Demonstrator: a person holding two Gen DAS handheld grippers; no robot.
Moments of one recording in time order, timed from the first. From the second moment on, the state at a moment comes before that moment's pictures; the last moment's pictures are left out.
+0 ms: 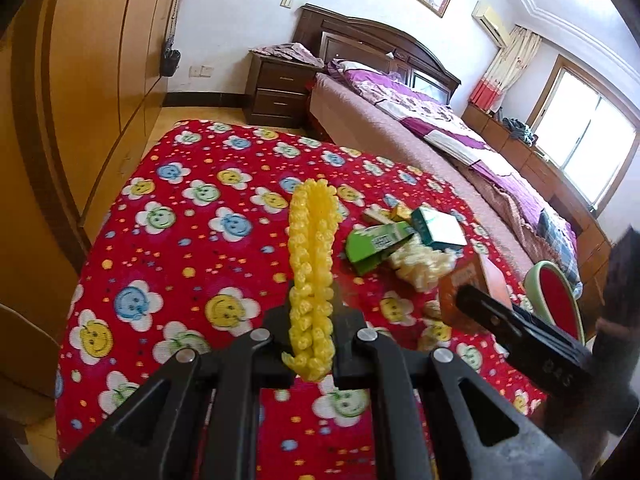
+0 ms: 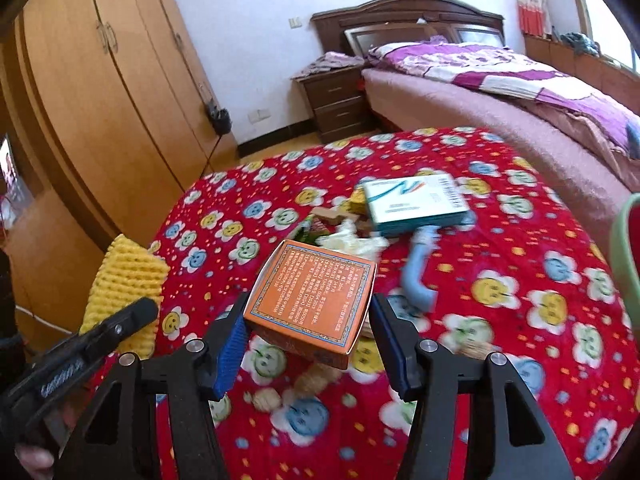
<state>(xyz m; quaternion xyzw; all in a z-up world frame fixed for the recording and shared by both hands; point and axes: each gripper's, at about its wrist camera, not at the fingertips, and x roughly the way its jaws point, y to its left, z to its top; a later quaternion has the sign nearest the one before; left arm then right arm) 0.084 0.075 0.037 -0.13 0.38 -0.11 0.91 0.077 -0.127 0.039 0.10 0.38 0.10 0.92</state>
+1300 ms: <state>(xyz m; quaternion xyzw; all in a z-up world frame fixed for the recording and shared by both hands) 0.072 -0.154 0.078 -0.03 0.39 -0.26 0.88 -0.025 -0.348 0.071 0.21 0.29 -0.02 0.93</state>
